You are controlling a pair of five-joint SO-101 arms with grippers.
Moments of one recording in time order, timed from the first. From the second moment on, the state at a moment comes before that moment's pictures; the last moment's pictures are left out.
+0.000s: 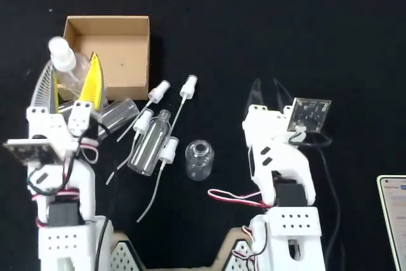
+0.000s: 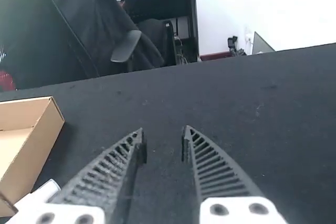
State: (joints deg) left arm -9.8 -91.5 81.9 -2.7 0.6; right arm -0.3 -74.4 87.5 8.0 -7.8
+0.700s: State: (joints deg) left arm -15.5 -5.9 44.9 -42.1 -2.4; right arm -0.2 -74.4 88.2 5.9 -7.8
